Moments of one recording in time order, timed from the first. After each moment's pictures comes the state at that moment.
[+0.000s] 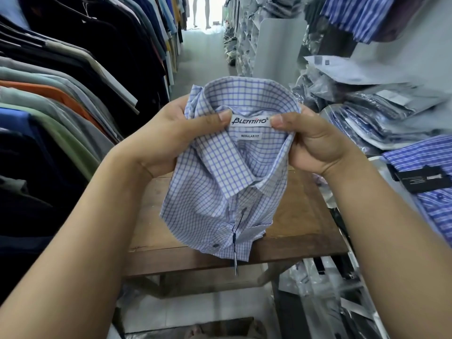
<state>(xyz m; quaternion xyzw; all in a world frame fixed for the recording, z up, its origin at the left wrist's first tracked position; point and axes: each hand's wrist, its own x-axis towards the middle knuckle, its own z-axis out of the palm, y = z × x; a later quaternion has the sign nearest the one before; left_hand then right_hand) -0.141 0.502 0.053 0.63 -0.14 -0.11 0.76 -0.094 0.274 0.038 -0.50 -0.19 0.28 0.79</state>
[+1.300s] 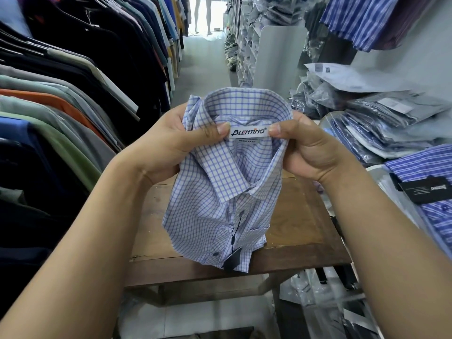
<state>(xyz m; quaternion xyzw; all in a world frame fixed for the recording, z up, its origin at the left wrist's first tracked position) -0.128 0.507 0.047 0.63 -0.16 -0.10 0.76 -0.076 0.275 0.033 -0.51 -0.19 0.26 0.80</state>
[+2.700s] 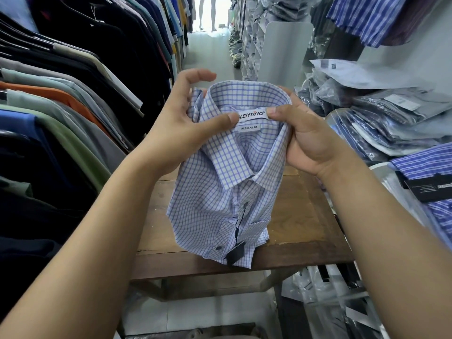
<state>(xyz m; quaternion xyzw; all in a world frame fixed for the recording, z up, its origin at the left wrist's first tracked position) -0.130 0.501 0.049 0.74 -0.11 0.07 0.66 -0.078 0.286 0.030 -0.51 -0.14 0.17 0.83</state>
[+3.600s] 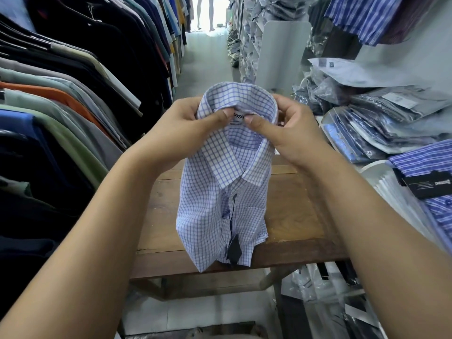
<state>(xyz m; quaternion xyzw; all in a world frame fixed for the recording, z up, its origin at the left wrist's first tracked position) -0.129 0.498 0.053 0.79 -0.09 -0.01 0.61 -0.090 0.293 0.026 -0.76 -0.16 -0.03 0.63</state>
